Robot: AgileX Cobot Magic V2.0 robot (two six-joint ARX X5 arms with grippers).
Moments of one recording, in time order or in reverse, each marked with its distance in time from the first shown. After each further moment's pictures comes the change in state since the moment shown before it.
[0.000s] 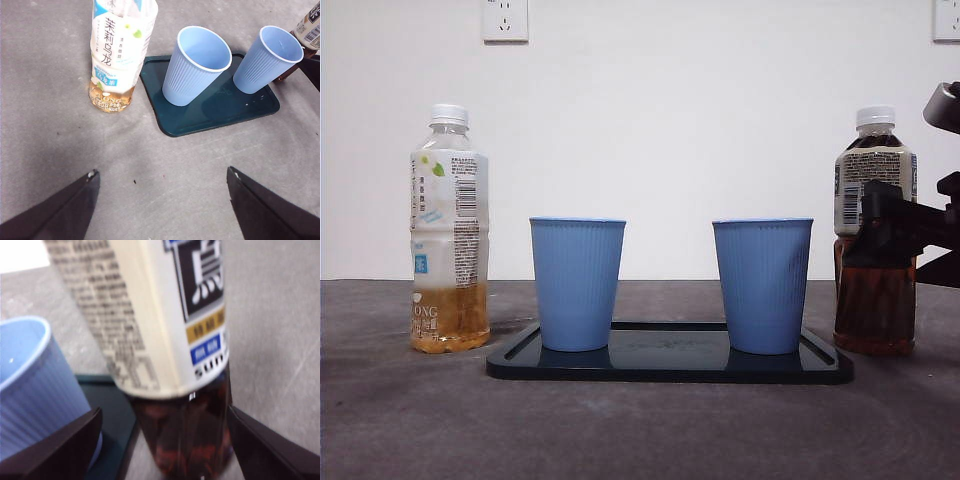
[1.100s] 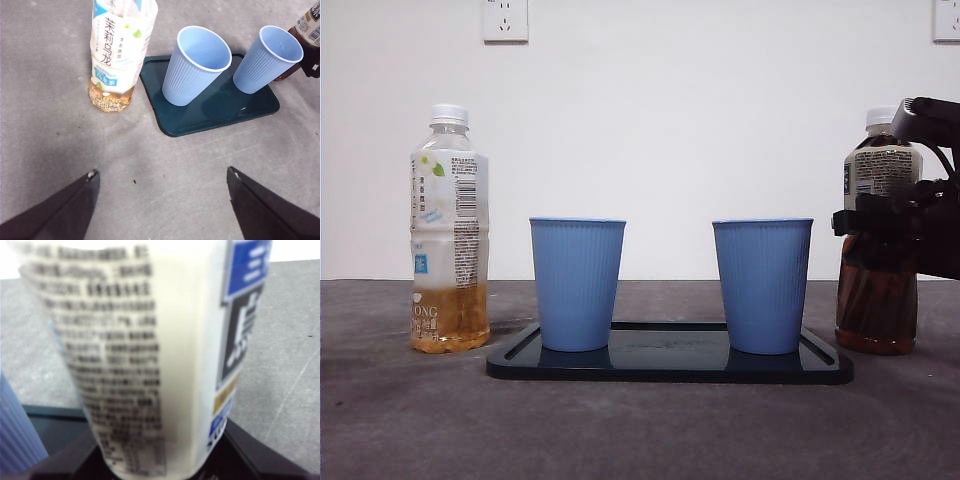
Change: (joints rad) left arm 0.000 0.000 0.000 0.000 0.000 0.000; right arm 0.001 0.143 0.092 0.087 0.111 -0.078
